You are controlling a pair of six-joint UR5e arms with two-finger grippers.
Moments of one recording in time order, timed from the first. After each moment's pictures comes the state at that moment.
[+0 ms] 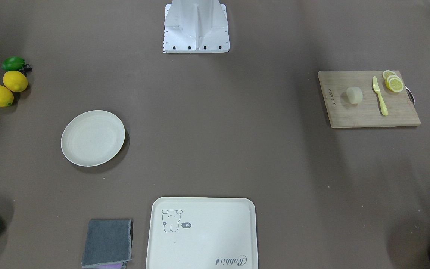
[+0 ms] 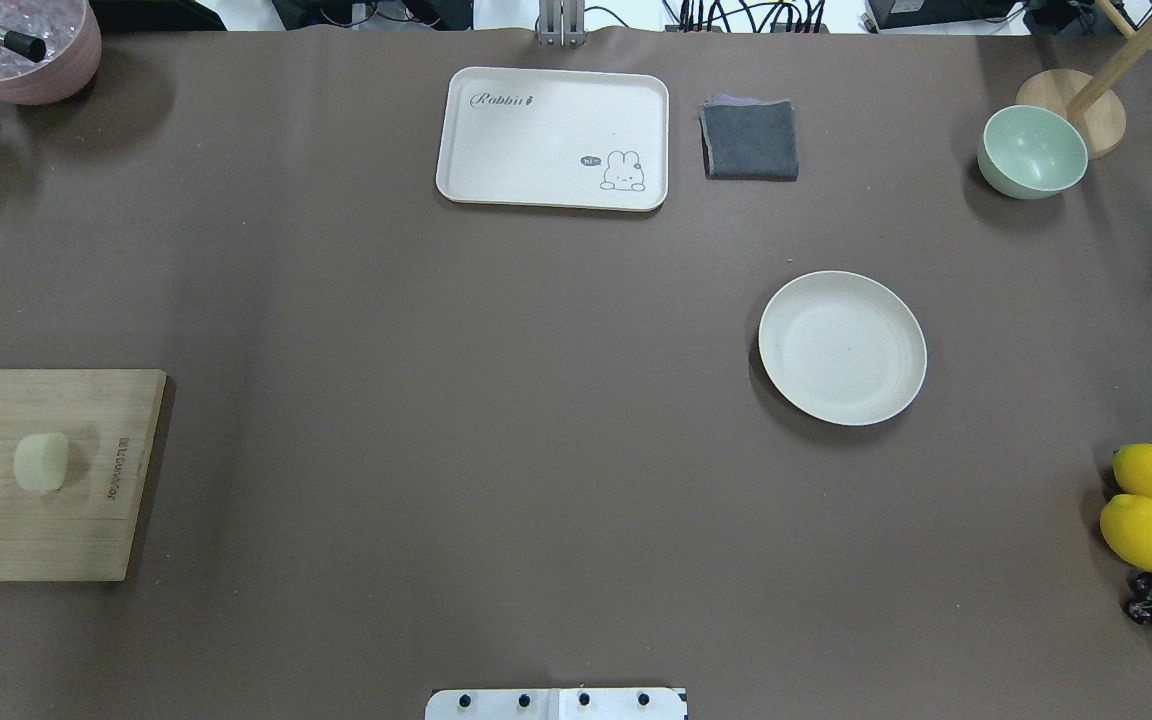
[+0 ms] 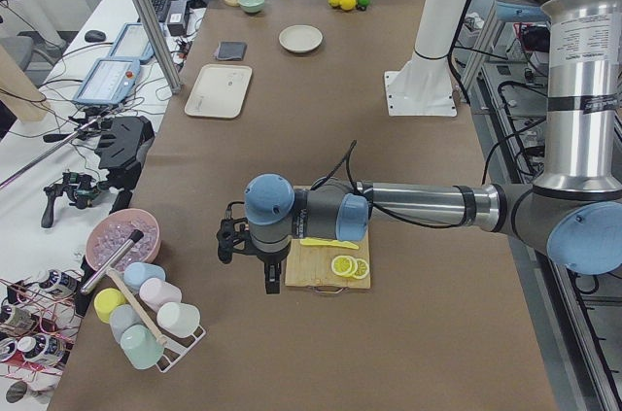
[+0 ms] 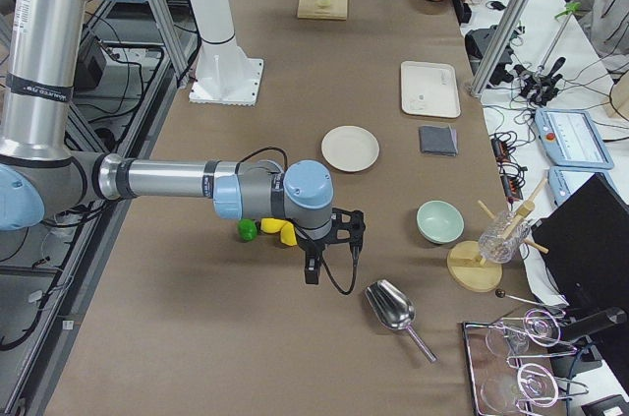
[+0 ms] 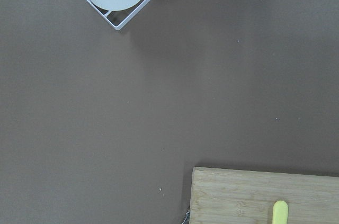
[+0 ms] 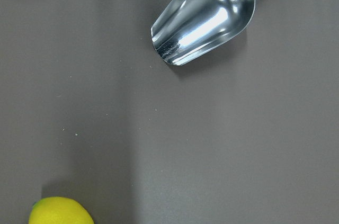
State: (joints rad) left arm -1.61 -1.50 -1.67 -1.62 -2.40 -0.12; right arm 1.58 -1.82 1.84 -1.52 2.32 0.08
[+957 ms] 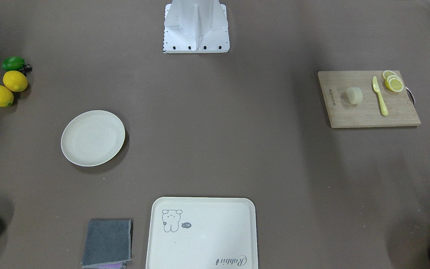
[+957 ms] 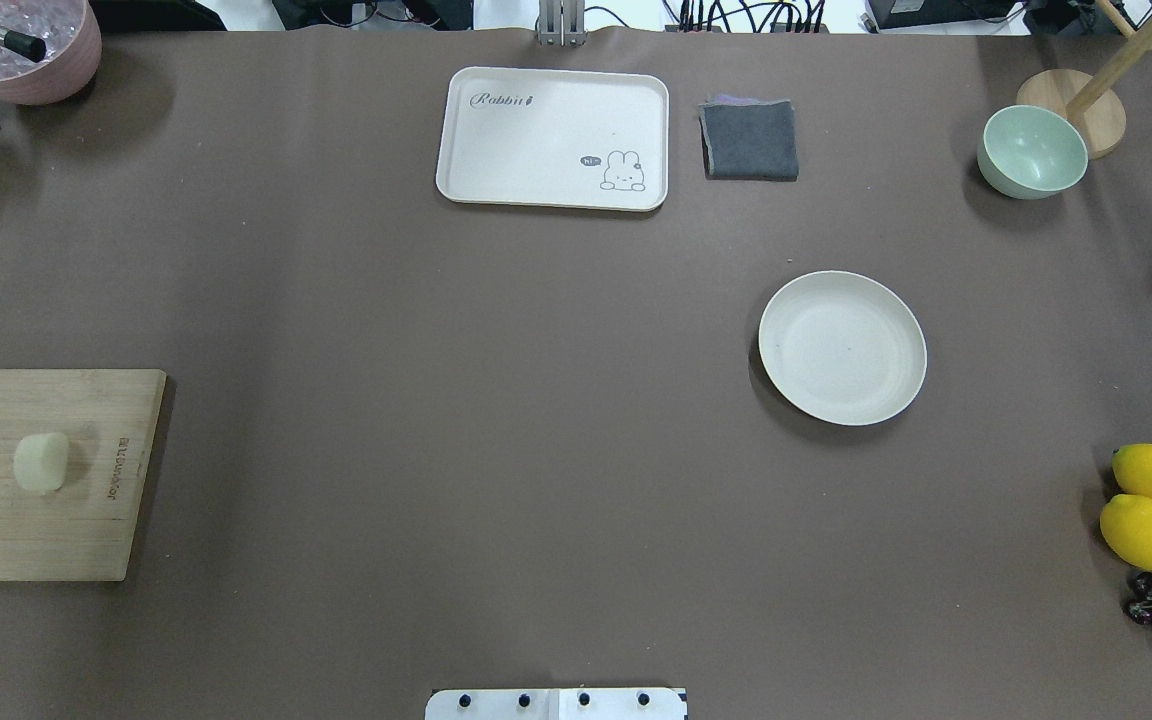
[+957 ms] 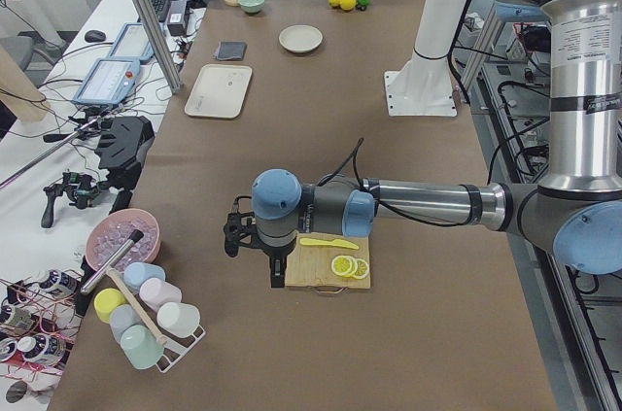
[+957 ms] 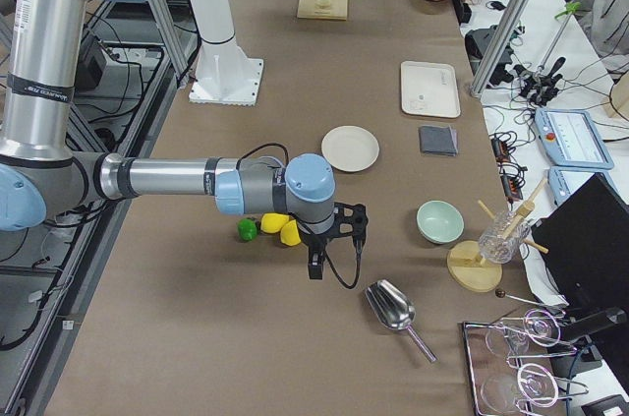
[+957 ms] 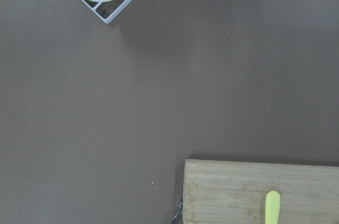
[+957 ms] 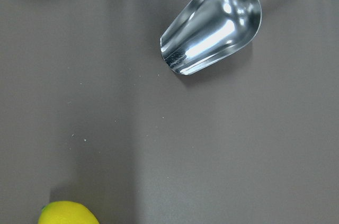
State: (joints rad) left arm -1.60 -1.47 -1.73 -1.63 -2.40 -0.12; right arm 1.58 -1.81 1.87 -1.52 2.32 0.08
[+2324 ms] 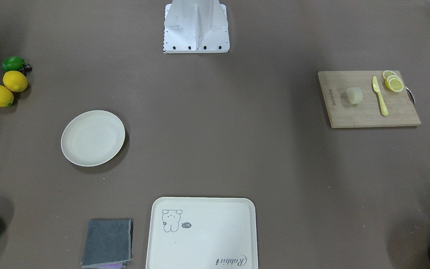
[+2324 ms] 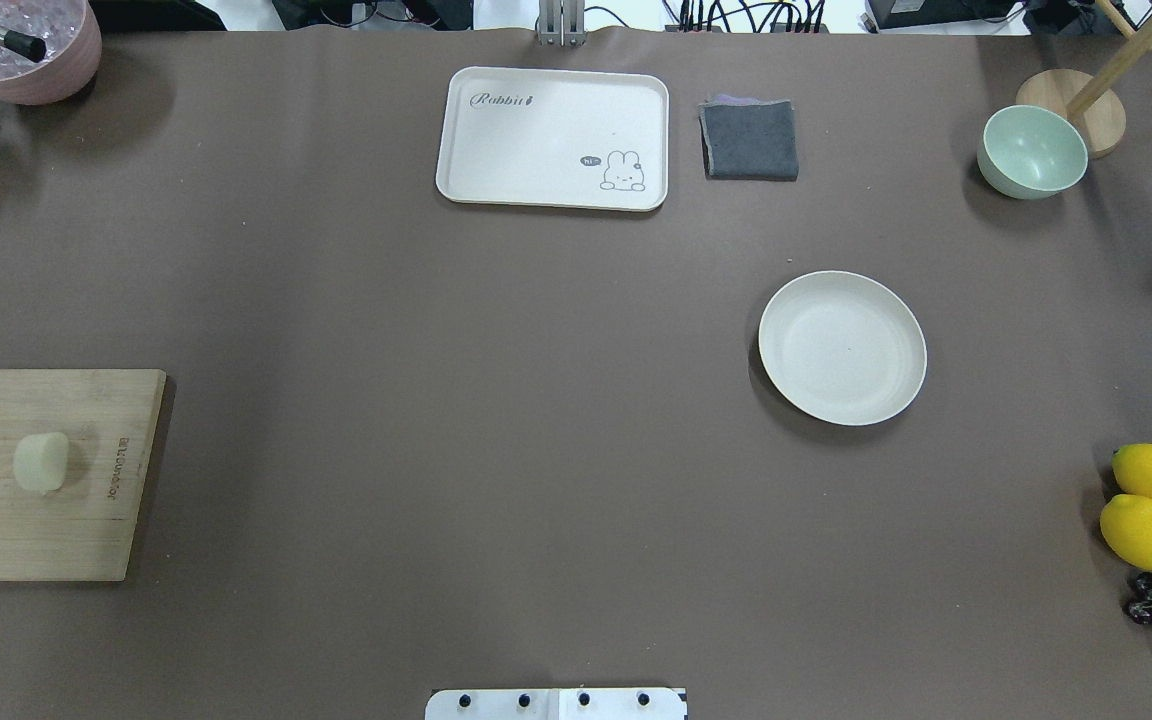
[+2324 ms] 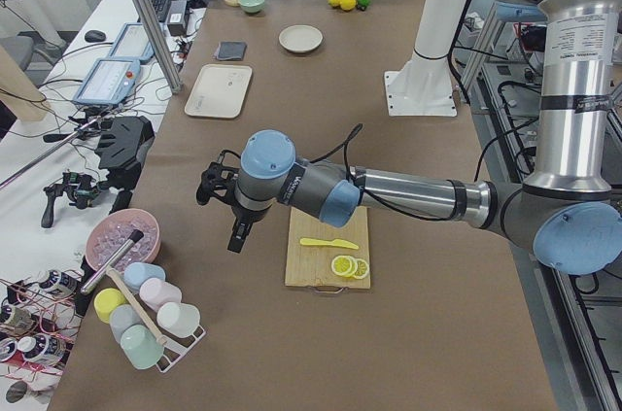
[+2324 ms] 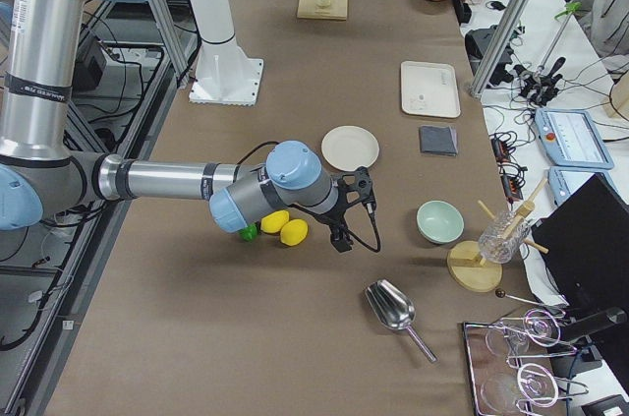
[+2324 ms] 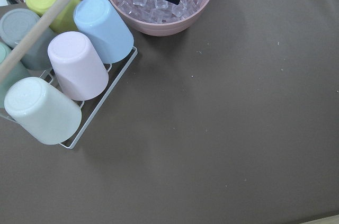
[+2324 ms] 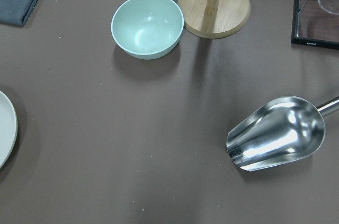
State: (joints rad) left arm -1.60 -1.55 -1.70 -1.96 -2.40 -0.12; right arm 1.59 -1.81 1.82 -1.03 2.44 0.23
